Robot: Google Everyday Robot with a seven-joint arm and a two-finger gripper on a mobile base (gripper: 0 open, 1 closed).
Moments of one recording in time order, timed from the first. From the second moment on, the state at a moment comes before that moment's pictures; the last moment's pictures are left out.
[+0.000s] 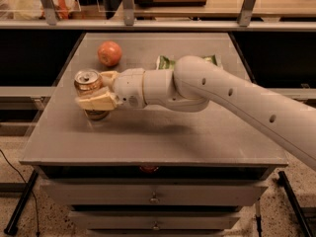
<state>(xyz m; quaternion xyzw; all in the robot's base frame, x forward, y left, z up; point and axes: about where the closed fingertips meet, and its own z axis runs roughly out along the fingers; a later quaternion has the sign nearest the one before) 0.548 0.155 0.879 -0.52 0.56 0.40 0.51</state>
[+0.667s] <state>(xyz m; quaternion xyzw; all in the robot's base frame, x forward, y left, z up) 0.548 0.155 0.880 -0.52 0.56 0.40 0.51</state>
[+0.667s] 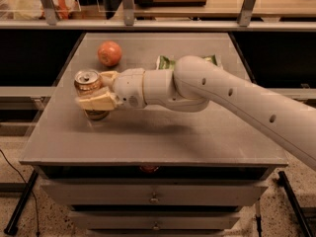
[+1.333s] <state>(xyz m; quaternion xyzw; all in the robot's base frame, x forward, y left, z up) 0.548 0.155 0.880 -0.52 0.56 0.40 0.51</state>
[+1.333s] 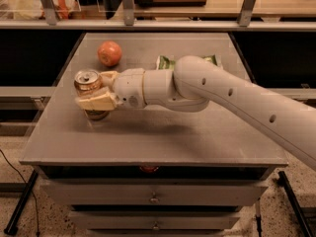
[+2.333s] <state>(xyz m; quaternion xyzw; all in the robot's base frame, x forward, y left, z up) 0.548 0.155 0.880 -0.52 0.56 0.40 0.51</state>
